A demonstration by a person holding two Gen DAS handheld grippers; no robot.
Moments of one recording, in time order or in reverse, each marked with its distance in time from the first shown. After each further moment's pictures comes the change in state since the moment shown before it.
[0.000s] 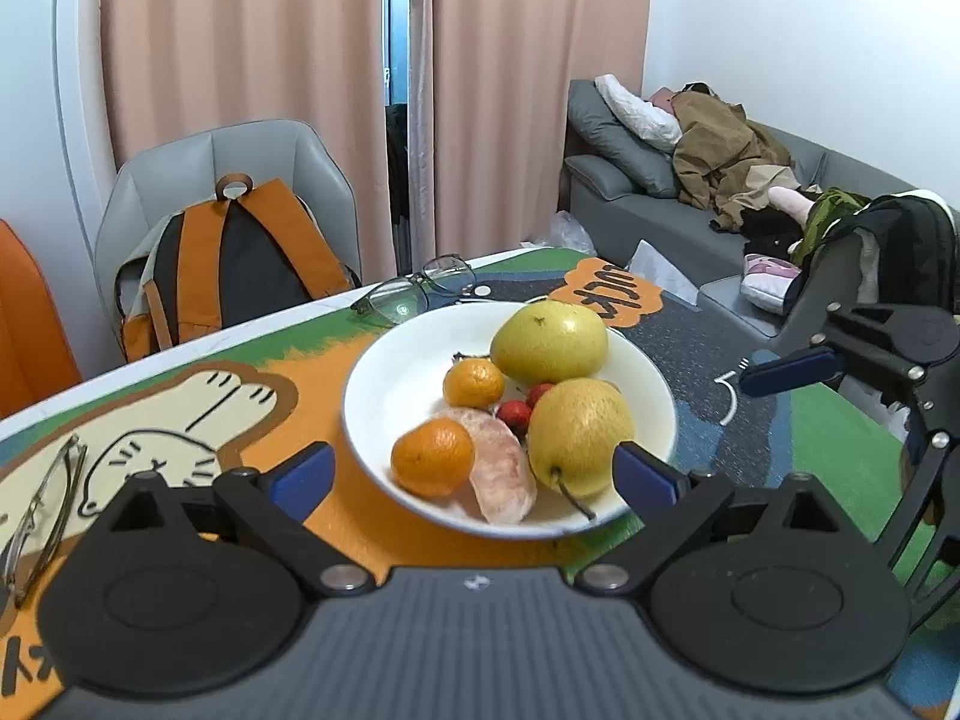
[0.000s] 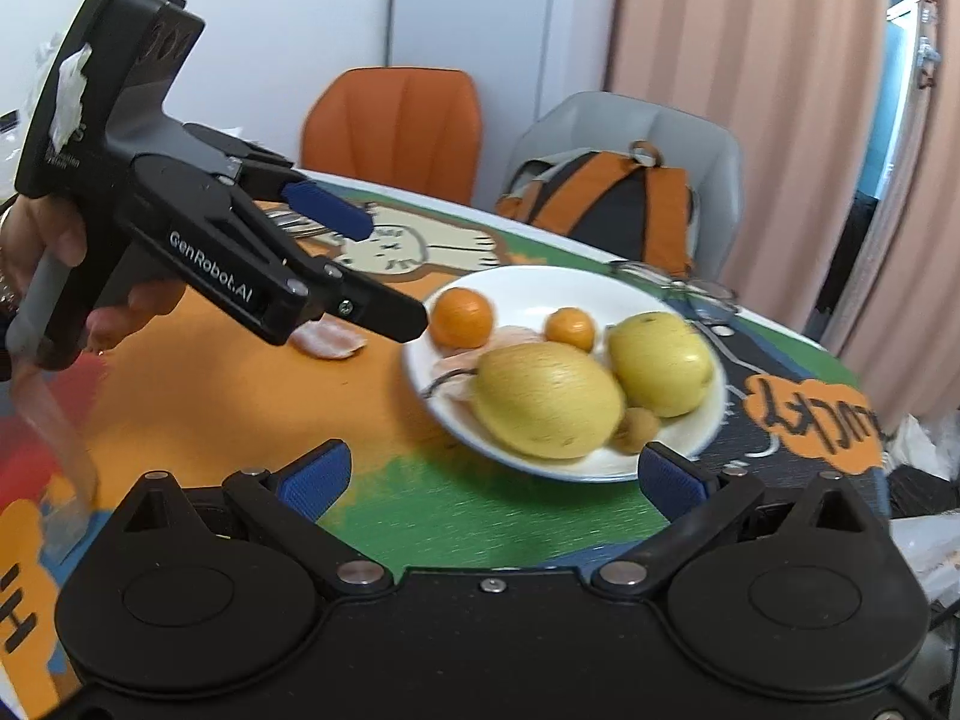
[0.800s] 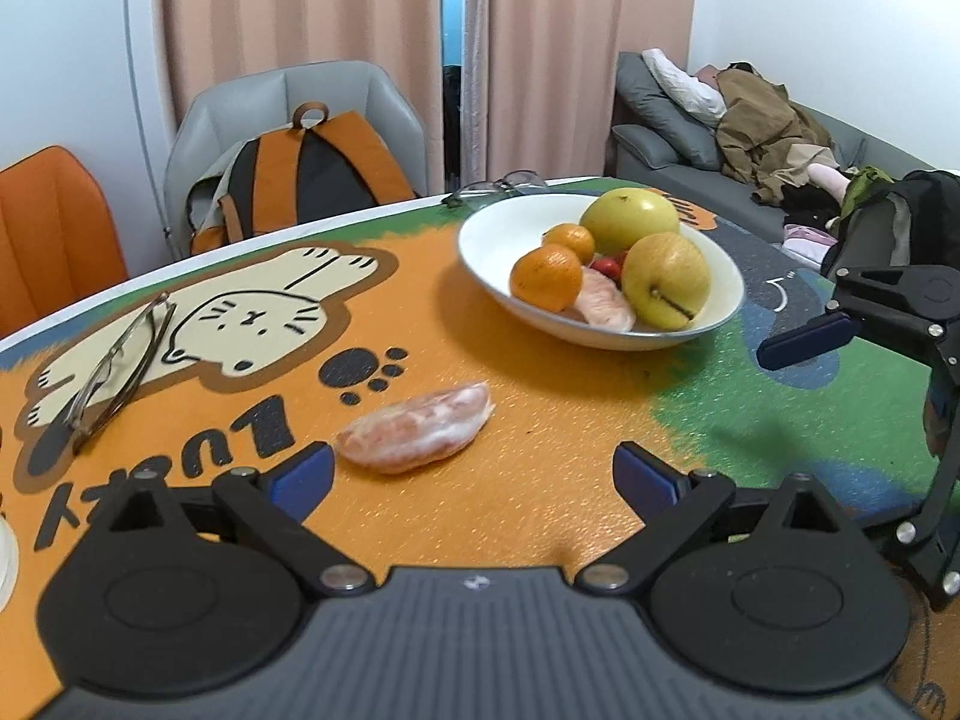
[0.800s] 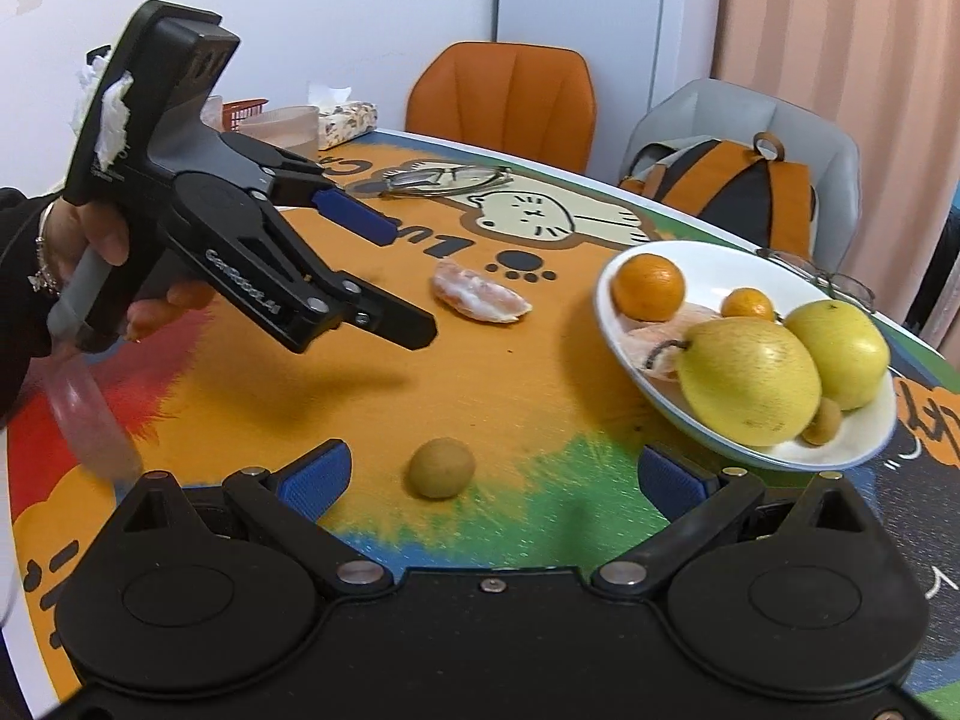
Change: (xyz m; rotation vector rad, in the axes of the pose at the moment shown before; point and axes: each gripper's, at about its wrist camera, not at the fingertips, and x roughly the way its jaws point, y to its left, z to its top) left arm -0.032 0.042 -0.078 -0.047 0.056 0.082; right arm 0.026 0.062 -0.011 -0.077 0.029 0.164
